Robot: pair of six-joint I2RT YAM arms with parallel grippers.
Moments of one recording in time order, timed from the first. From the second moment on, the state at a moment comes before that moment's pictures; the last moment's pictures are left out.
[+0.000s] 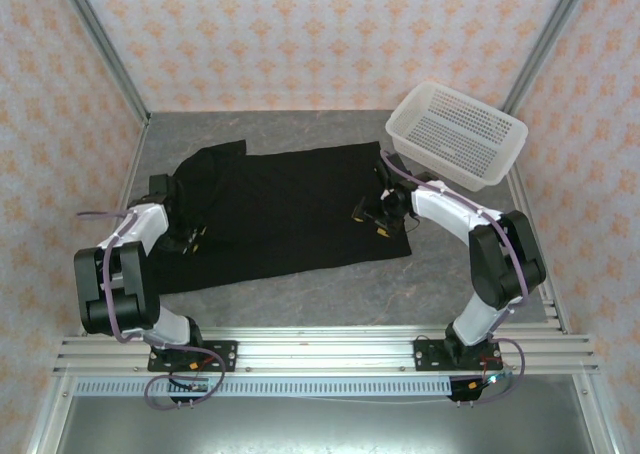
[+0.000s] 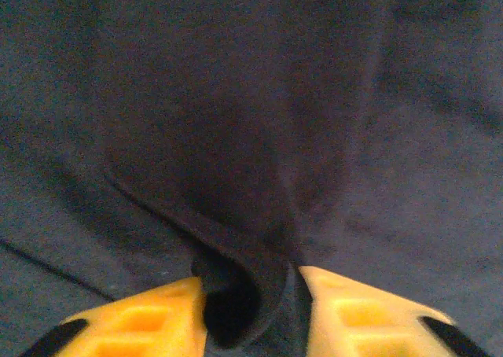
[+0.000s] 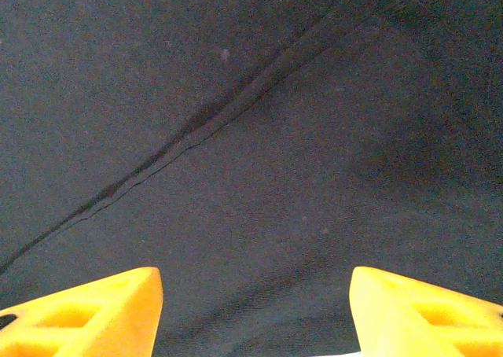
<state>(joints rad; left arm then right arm) 0.24 1.49 0.86 -0.70 0.12 -0.98 0.43 1.67 1.14 -0.70 -0.25 0.85</state>
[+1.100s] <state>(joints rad) -0.04 1.76 1.31 -0.86 -0.04 -0.77 0.43 1.67 1.14 -0.70 -0.24 0.87</state>
